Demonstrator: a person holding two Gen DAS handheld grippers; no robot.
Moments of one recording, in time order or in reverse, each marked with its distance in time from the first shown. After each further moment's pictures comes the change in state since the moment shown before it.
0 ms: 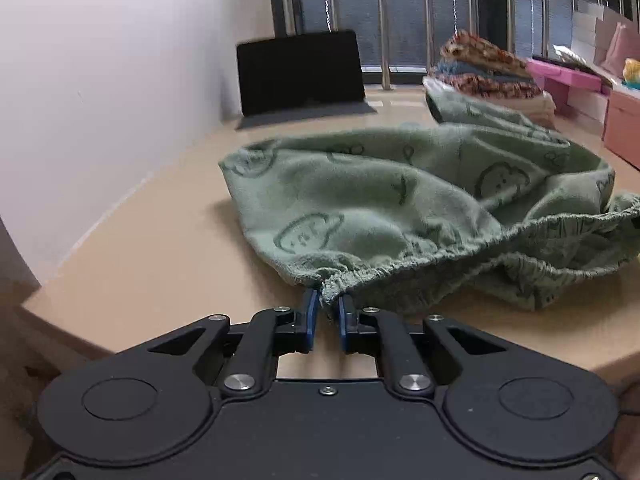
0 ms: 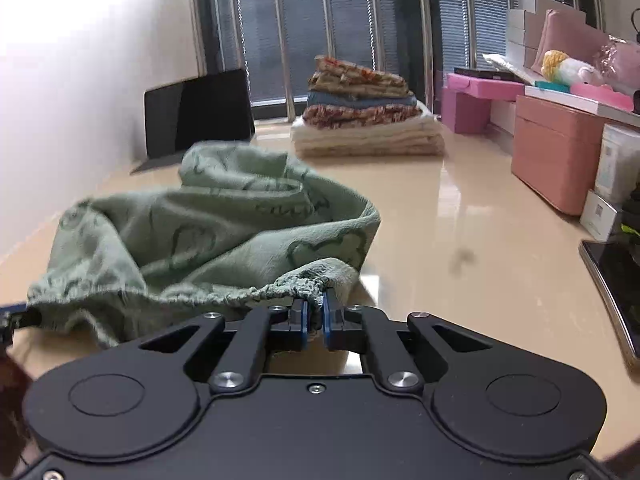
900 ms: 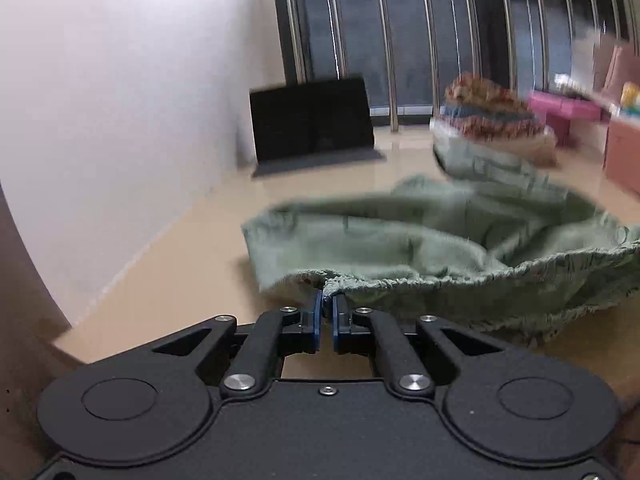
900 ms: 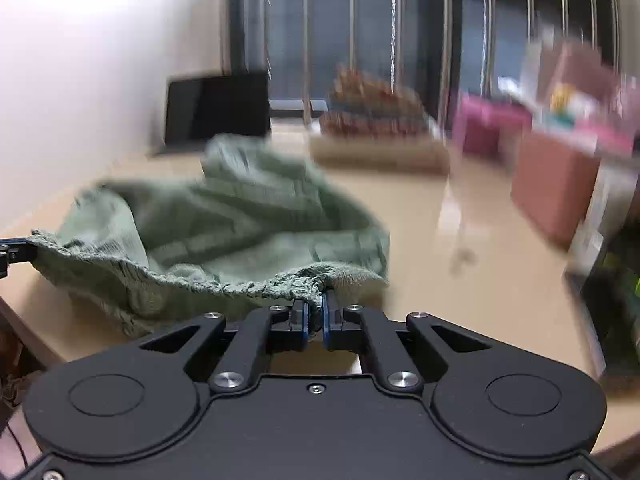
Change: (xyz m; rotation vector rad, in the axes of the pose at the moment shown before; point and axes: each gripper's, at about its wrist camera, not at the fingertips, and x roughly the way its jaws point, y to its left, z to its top) left arm -0.048 0.012 0.026 0.003 -0.163 0.036; right arm -0.040 0.011 0.009 -0.109 -0.059 0.013
